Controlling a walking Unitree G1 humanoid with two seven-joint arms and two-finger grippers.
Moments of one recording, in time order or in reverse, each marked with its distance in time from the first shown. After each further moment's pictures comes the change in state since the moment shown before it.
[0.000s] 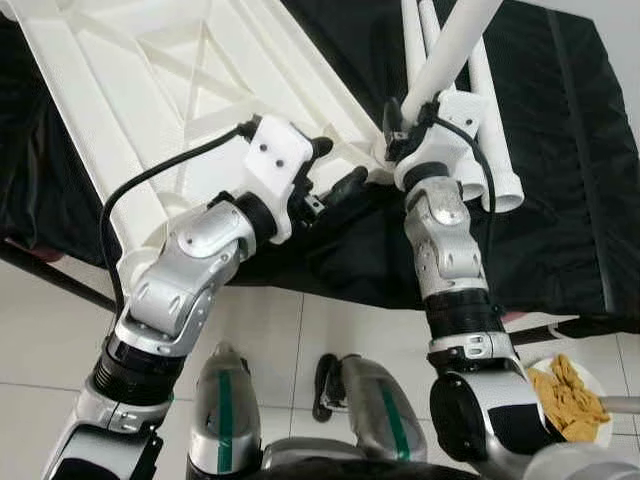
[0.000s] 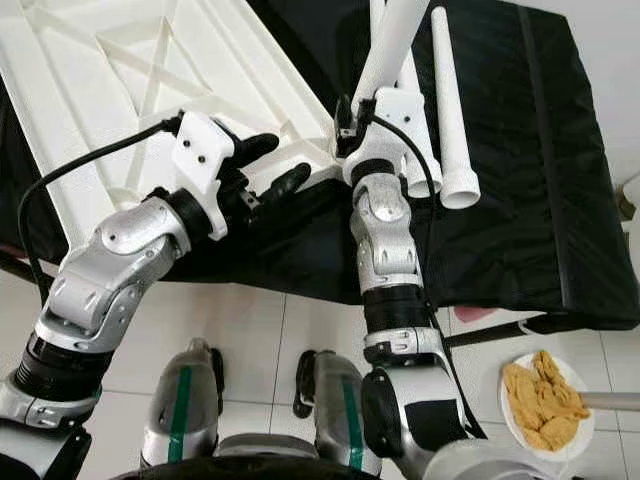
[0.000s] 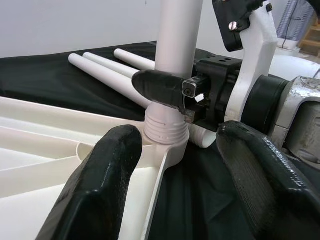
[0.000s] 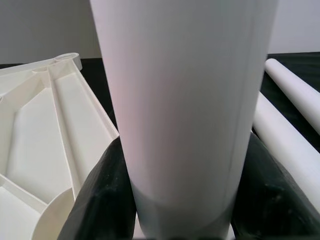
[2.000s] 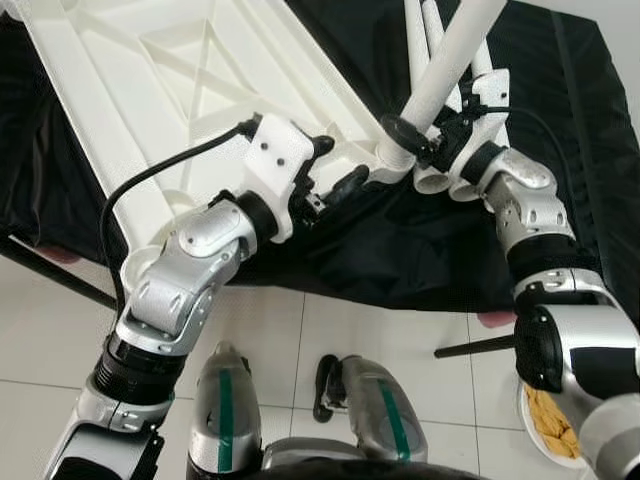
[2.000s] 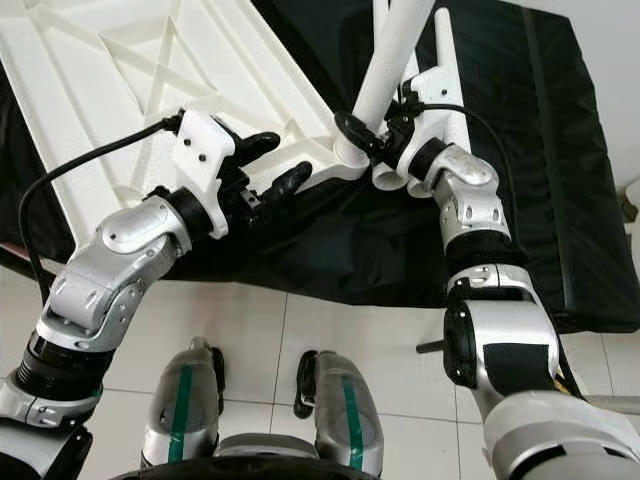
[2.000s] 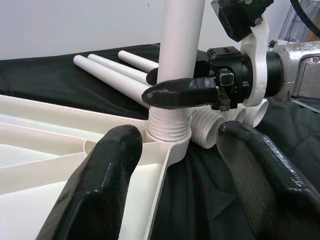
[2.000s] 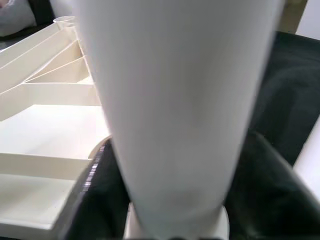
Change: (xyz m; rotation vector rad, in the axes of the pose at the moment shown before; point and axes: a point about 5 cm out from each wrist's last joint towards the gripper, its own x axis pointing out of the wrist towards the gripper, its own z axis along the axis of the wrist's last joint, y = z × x) left arm 0.001 0.000 0.002 0.003 -0.006 -0.001; right arm 0.028 -0.068 0.005 -0.132 0.140 0.654
